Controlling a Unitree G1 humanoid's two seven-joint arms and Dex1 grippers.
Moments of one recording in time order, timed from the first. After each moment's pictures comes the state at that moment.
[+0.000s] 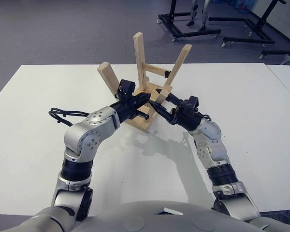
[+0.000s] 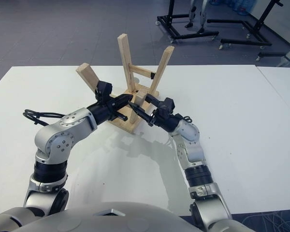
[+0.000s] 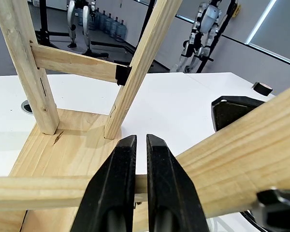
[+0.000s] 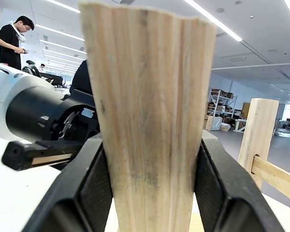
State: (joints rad) left arm -0.33 0.16 -0.12 -0.42 -0.60 0.98 -0.14; right arm -0.19 -0.22 0.16 0.11 0.43 -0.26 0.87
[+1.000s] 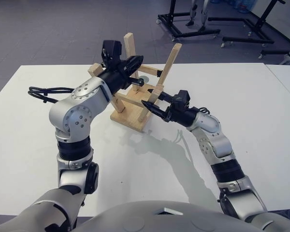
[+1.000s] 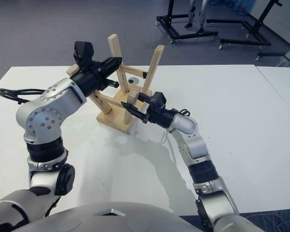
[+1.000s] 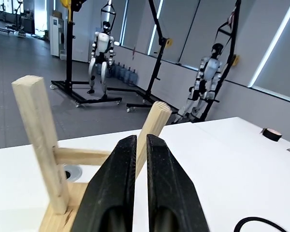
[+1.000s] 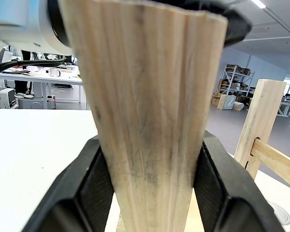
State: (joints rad) left arm -0.54 0.15 0.09 -0.39 -0.61 1.05 -0.09; right arm -0.24 -0.31 0.23 -0.03 0.41 0.00 0.78
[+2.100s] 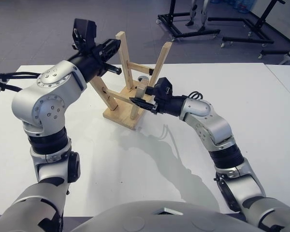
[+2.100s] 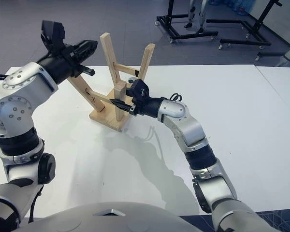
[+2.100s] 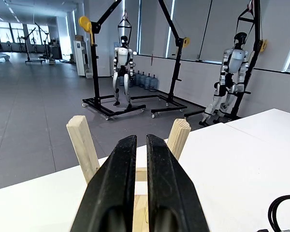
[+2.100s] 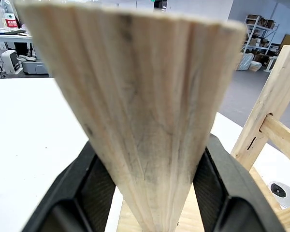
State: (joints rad) left arm -0.69 0.35 0.18 -0.45 -0.62 1.13 -0.15; right arm -0.45 -0.32 0.30 -0.15 0.35 0.47 0.68
